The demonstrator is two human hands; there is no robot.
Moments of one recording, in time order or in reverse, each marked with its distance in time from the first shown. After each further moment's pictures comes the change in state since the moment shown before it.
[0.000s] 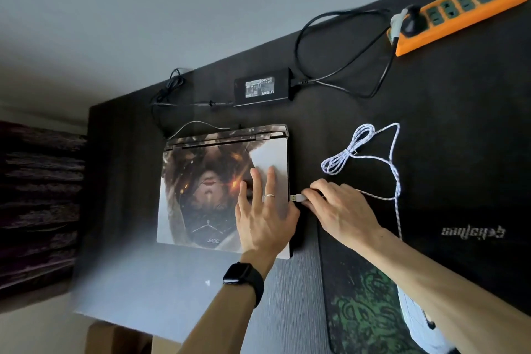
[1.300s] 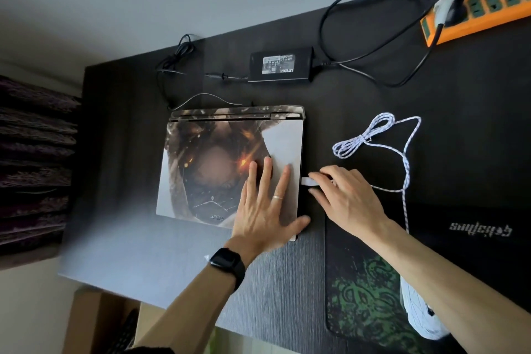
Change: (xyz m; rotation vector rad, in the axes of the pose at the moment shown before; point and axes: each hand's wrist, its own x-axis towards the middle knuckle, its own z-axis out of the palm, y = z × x) left_hand -0.020 -0.044 -0.002 -0.032 -0.214 0.330; right_hand -0.001 -0.004 0.001 0.050 -0.076 0.002
